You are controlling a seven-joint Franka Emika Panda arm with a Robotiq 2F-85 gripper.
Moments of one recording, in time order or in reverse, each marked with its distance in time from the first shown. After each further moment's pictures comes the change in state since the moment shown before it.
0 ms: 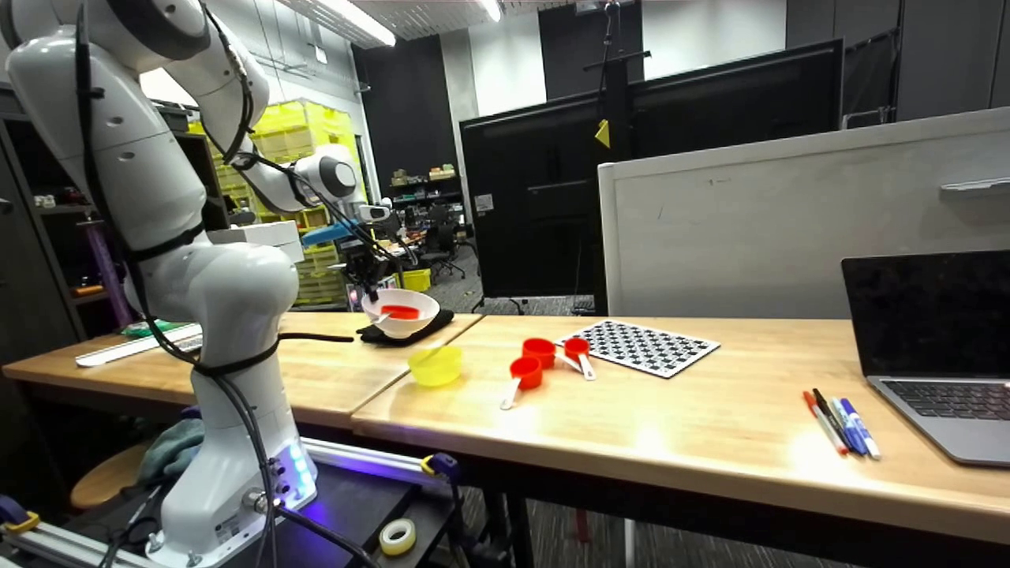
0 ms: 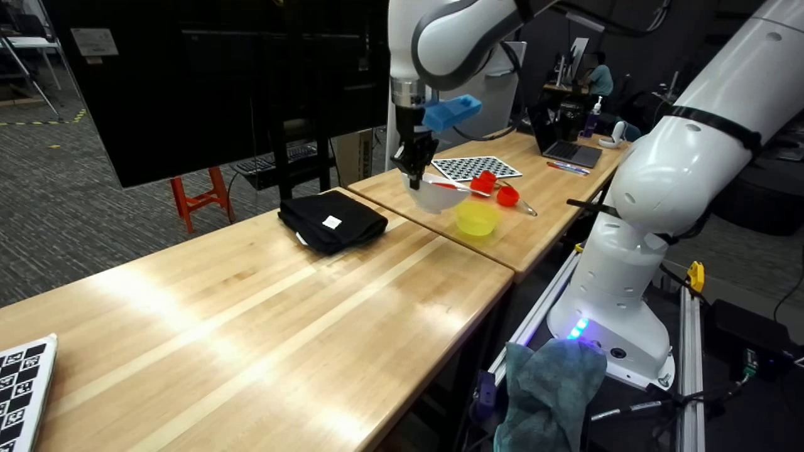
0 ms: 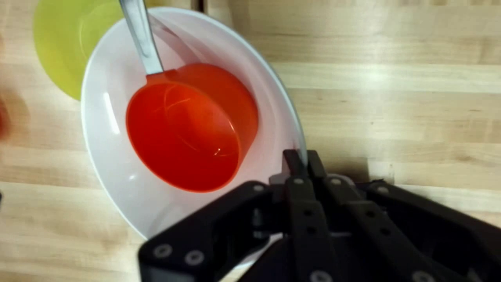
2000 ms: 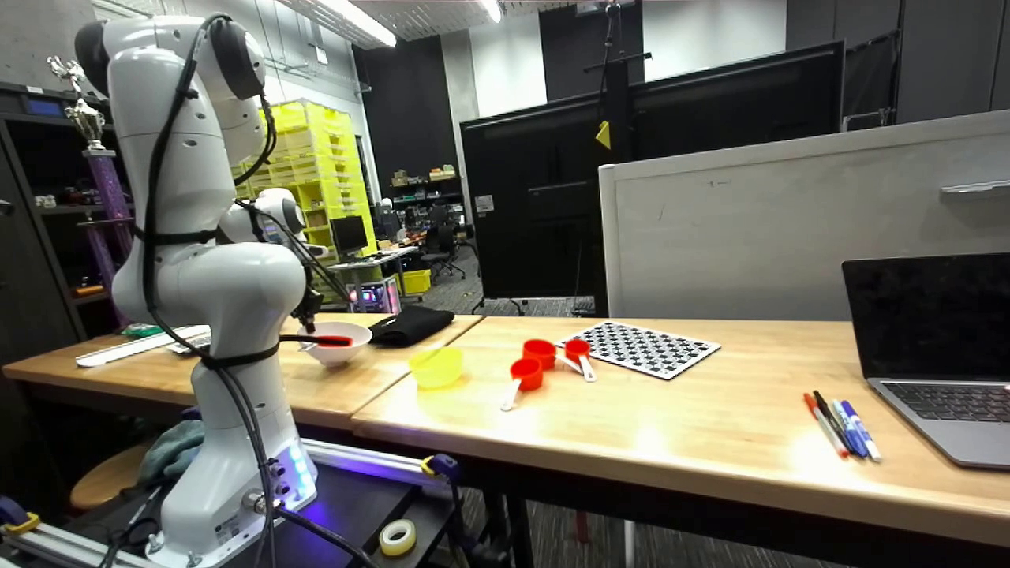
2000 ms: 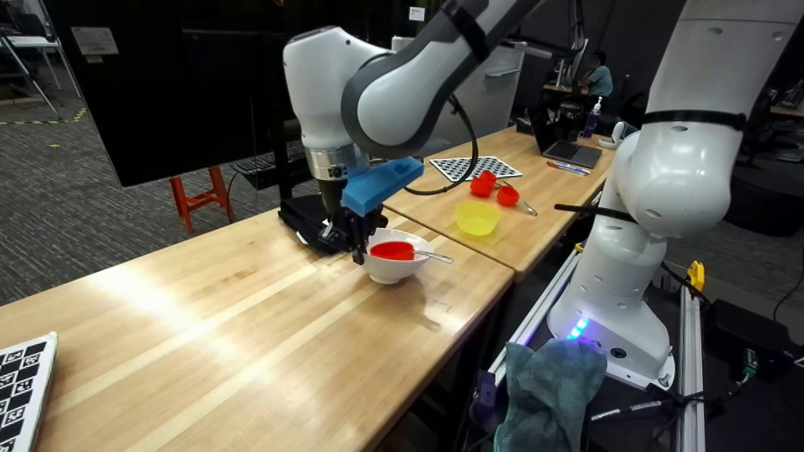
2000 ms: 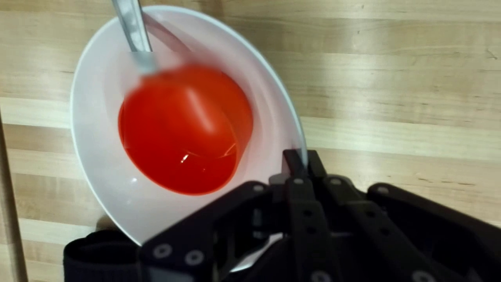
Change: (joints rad) arm 0.212 0.349 0.207 0.187 0.009 0.051 0.398
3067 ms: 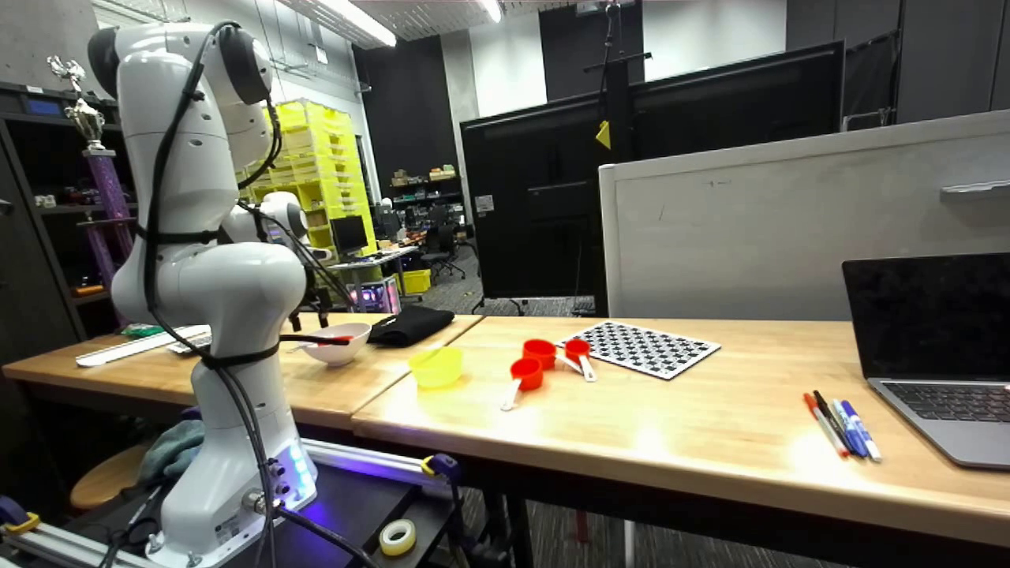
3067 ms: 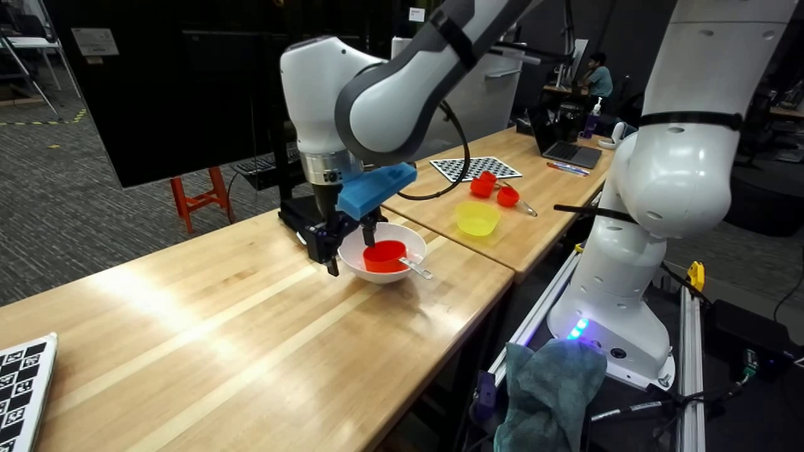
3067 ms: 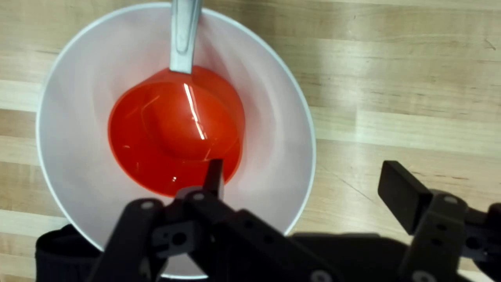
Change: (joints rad) arm 0.009 0.041 -0.021 0.017 0.000 0.044 -0.043
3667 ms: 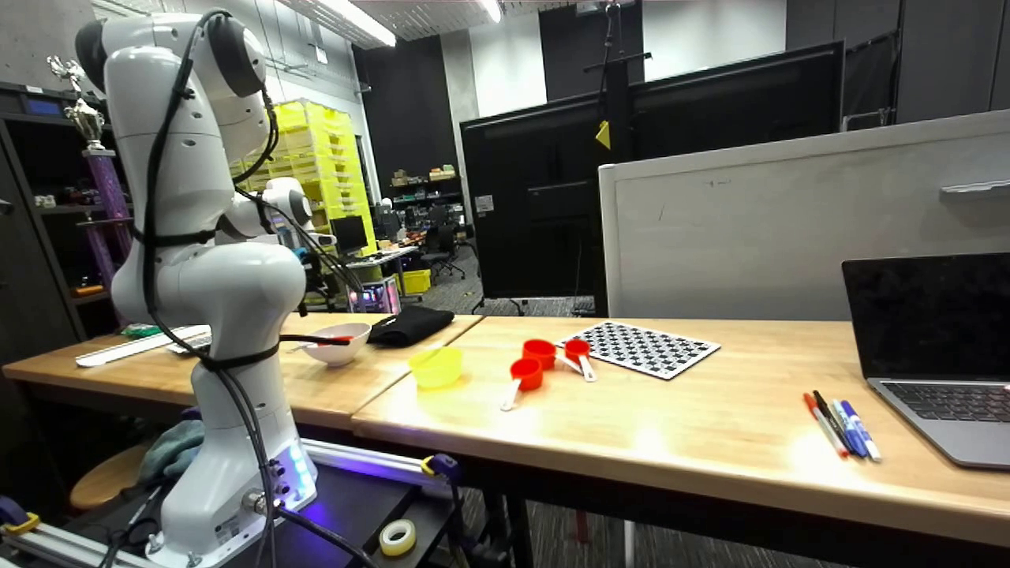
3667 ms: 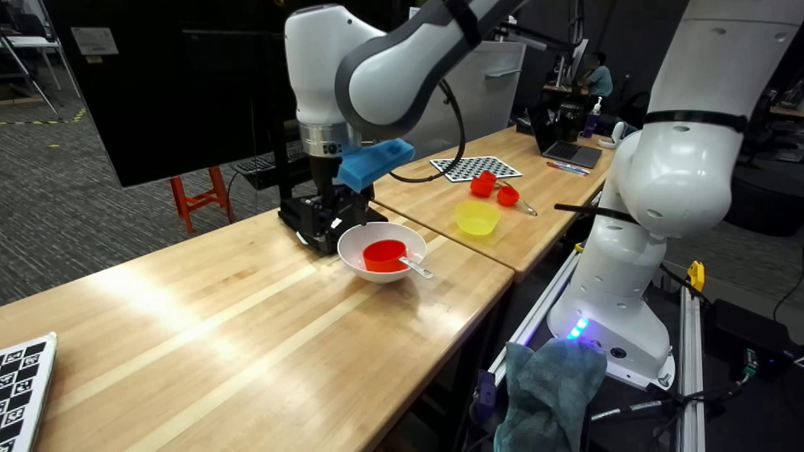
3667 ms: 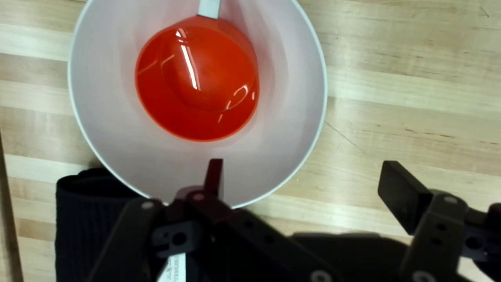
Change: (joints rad) arm -0.001 -0.059 -0.035 0.016 0.000 -0.003 -0.089
